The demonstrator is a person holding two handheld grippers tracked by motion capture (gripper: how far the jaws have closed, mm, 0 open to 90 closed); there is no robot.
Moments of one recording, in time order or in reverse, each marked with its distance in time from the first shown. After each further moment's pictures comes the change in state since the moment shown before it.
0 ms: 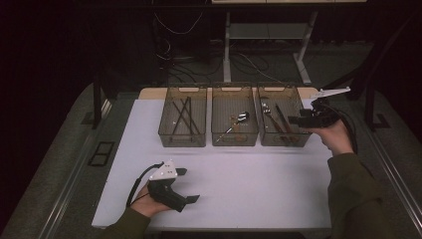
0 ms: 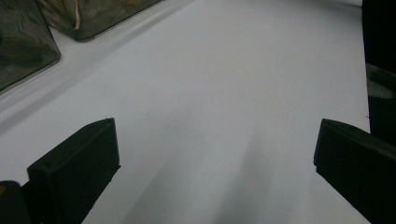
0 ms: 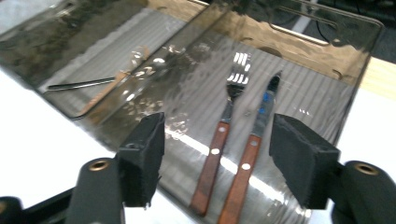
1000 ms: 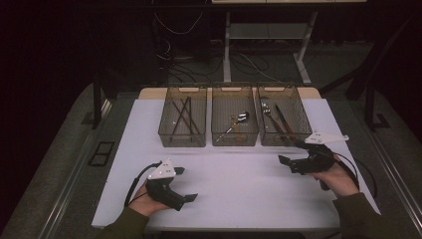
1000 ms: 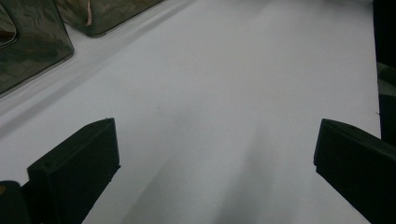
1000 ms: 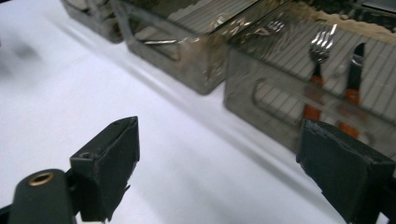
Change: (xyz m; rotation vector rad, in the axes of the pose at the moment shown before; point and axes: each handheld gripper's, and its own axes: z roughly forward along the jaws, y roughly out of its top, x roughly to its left) left arm 0.003 -0.001 -0.003 0.012 0.024 -0.007; right arm 0.076 -0.090 -0.019 -0.095 0.088 -0.094
